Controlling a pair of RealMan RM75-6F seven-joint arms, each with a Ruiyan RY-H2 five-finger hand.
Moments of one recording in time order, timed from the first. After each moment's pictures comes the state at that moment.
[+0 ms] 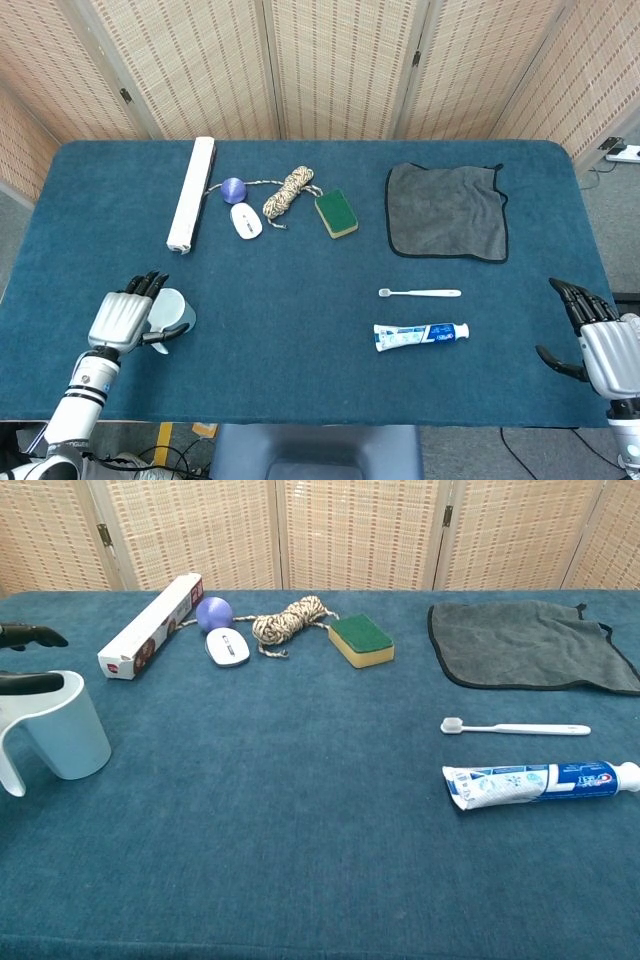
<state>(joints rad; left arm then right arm) -0.56 -1.17 -0.05 -1.92 0.93 1.19 0.71 0.07 -1.05 0.05 -1.62 -1.58 1.53 0.11</state>
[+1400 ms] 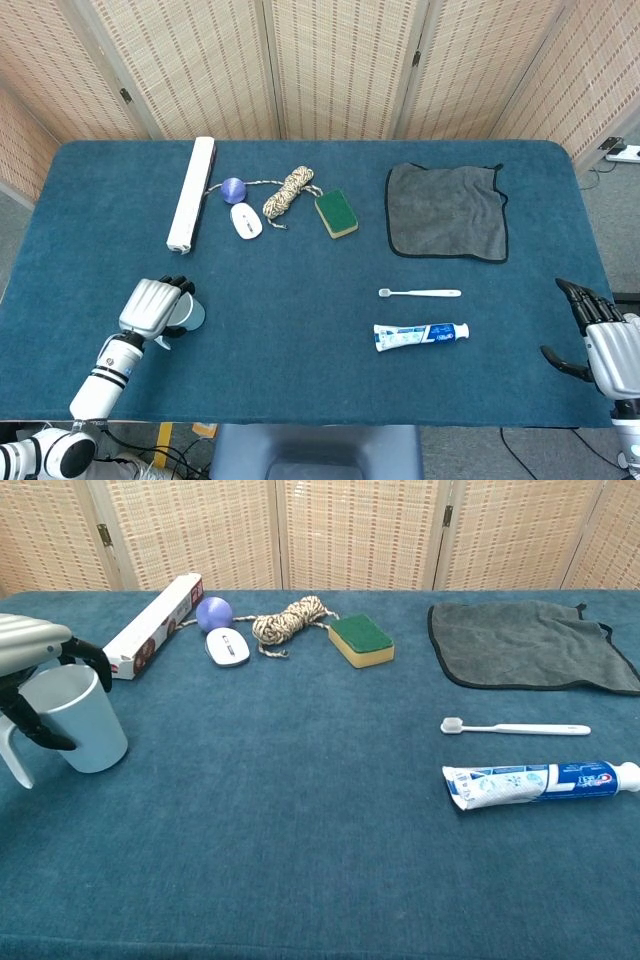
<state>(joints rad) -0.60 -1.31 -0.06 -1.64 1.16 1.09 0.48 0.07 -1.05 0.05 -1.60 -1.56 1.52 0.12</state>
